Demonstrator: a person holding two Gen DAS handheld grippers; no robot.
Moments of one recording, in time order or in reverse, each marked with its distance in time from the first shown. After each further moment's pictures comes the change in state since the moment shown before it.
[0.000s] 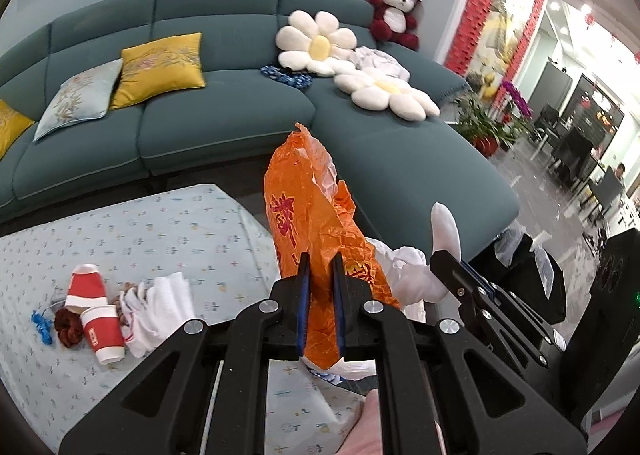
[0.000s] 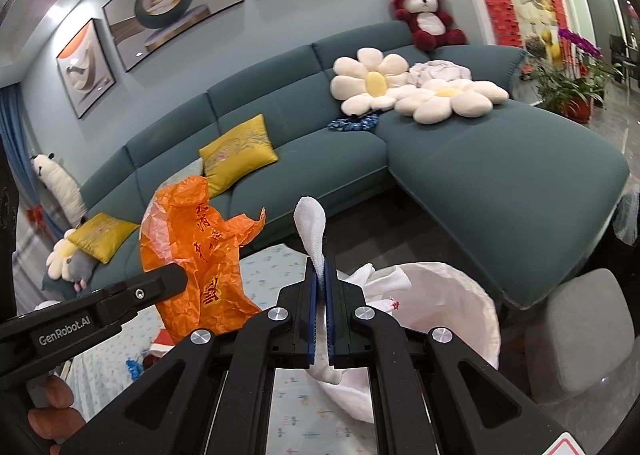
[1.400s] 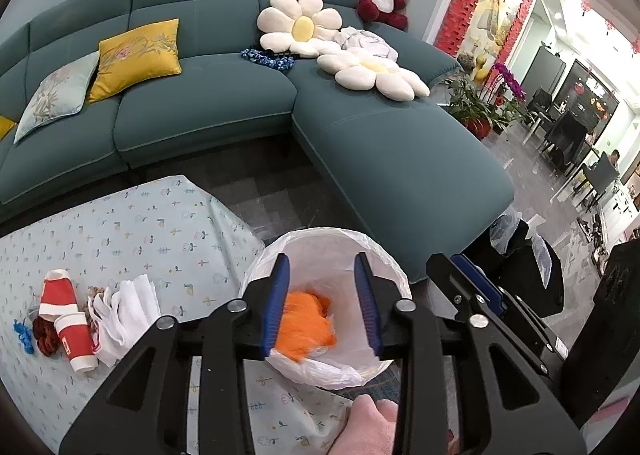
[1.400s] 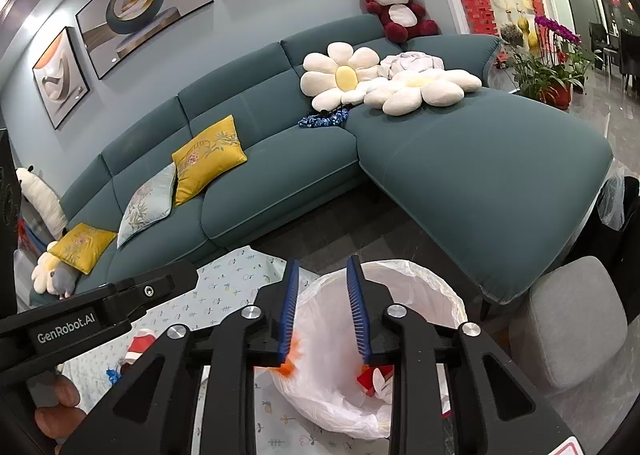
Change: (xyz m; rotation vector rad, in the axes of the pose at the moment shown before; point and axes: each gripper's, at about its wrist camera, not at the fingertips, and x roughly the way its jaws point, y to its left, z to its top) left arm 0.042 -0.028 0.007 0.014 0.060 -0.030; right arm 0.017 -0.039 -0.001 0.043 0.009 -0.066
